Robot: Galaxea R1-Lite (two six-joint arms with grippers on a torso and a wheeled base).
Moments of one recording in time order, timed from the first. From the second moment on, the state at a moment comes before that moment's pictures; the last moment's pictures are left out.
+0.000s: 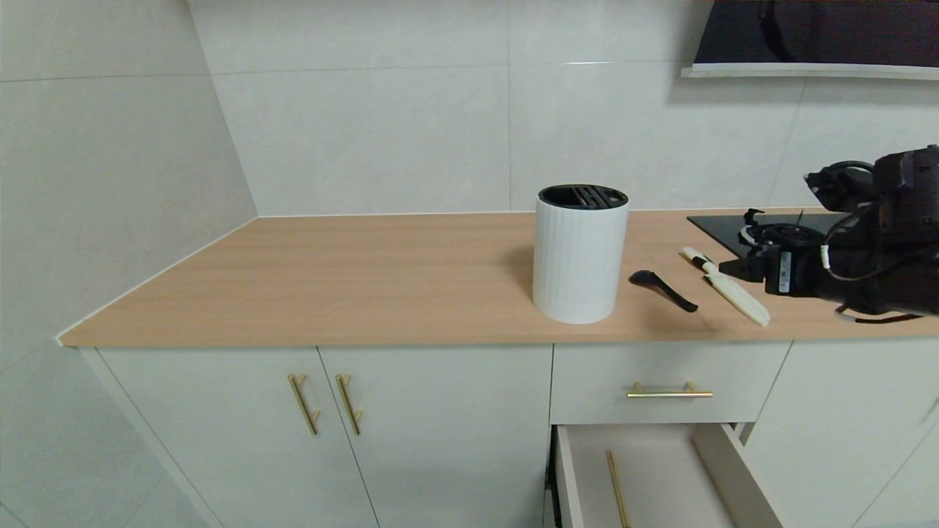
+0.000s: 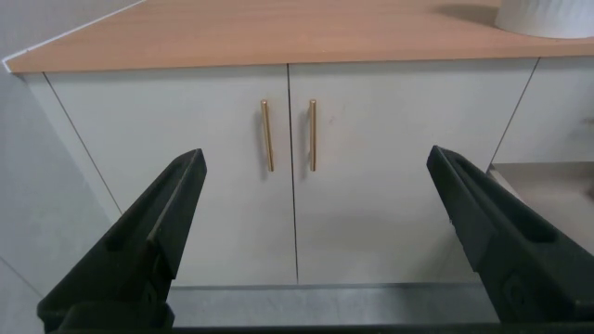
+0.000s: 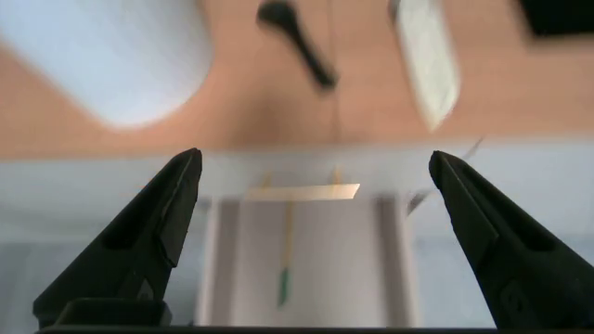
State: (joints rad) left arm 0.00 0.00 0.00 0.00 -0.01 0.01; right arm 0.16 1.62 -1.06 -0.14 -0.11 0.10
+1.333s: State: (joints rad) left arm 0.00 0.00 0.00 0.00 -0.01 0.01; right arm 0.03 2.15 -1.35 -0.40 0.26 -0.10
